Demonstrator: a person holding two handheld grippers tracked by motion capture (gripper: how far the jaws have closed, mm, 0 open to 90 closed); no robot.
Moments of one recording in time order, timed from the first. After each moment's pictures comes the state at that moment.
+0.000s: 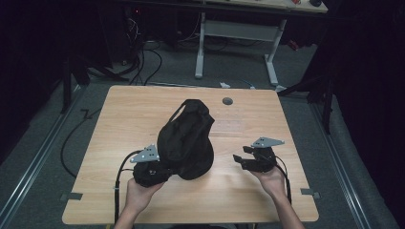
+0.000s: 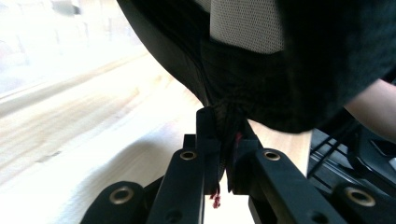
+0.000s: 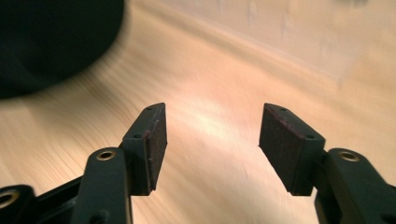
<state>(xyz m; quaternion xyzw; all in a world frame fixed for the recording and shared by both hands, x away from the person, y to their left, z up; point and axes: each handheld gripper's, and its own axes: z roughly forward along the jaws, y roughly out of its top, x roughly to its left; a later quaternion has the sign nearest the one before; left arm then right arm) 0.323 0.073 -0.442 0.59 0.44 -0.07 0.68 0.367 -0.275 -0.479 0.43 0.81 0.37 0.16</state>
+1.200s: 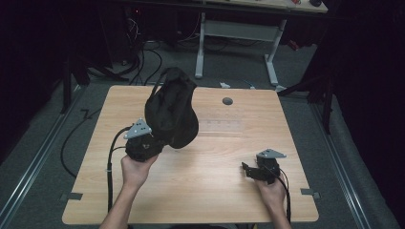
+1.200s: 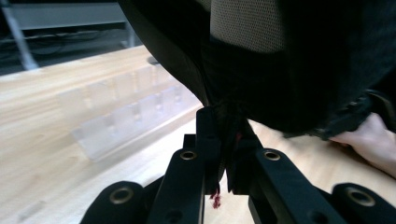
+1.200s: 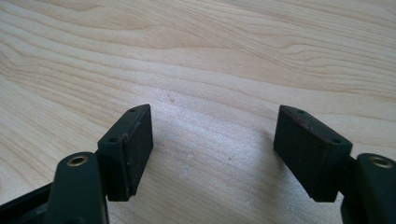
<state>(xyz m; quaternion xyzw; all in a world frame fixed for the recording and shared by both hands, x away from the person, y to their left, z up) 0.378 0.079 -0.400 0.55 0.47 0.07 0.69 0.356 -0.298 -0.531 0.51 0.77 0.32 0.23</state>
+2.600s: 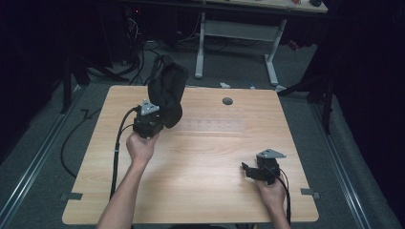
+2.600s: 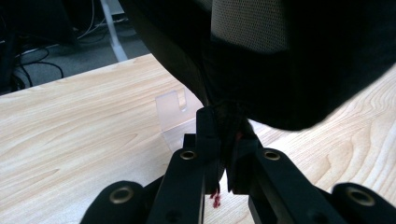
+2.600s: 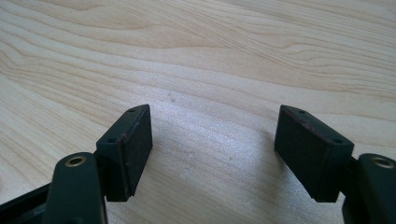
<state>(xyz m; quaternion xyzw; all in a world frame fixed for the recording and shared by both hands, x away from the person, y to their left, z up) 0.460 0.068 -0.424 0.55 0.53 0.18 0.62 0.355 -0.298 -0.531 0.51 0.77 0.32 0.22</state>
